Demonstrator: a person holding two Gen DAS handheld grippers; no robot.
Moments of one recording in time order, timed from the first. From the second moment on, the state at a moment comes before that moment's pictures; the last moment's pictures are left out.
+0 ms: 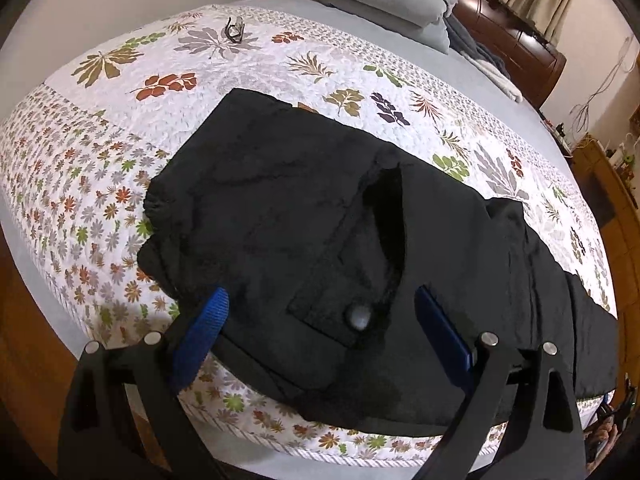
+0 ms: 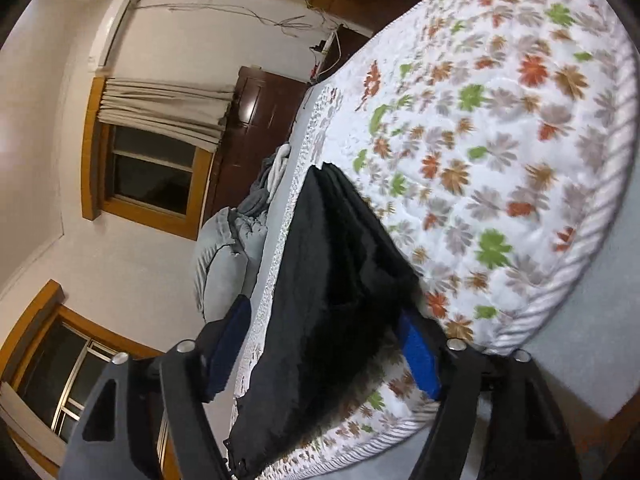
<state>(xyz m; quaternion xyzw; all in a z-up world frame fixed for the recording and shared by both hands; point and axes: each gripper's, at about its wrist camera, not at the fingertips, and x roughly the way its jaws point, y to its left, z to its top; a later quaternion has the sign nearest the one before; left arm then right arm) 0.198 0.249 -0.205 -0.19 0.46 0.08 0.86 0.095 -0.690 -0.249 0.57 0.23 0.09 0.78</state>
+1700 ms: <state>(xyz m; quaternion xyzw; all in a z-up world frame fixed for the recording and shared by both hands) 0.159 0.262 -0.215 -0.29 0.40 0.05 0.87 0.139 -0.548 -0.020 0.32 0.28 0.11 0.90</state>
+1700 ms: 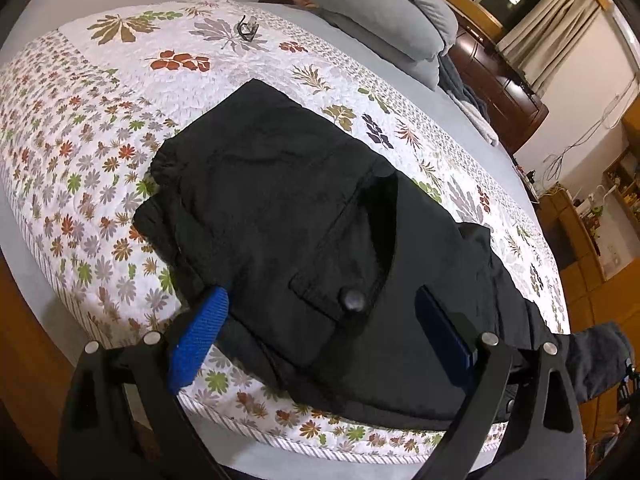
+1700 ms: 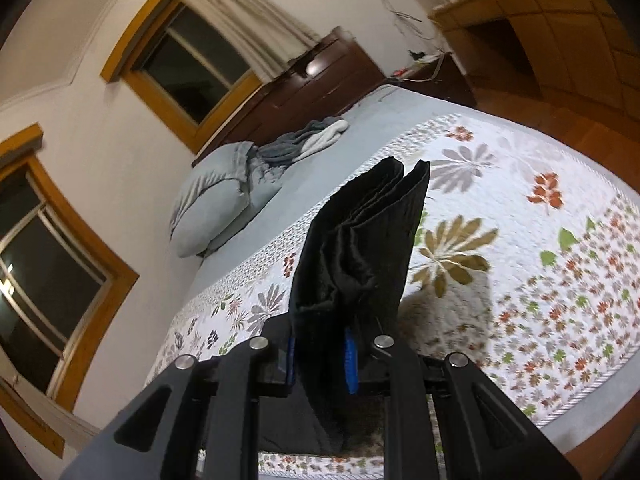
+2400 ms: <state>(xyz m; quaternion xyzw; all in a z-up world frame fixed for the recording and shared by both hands) 0.142 0.276 -0.226 -0.36 0.37 0.04 0.86 0.166 -0.424 0.020 0.19 0.31 0.16 0.92</state>
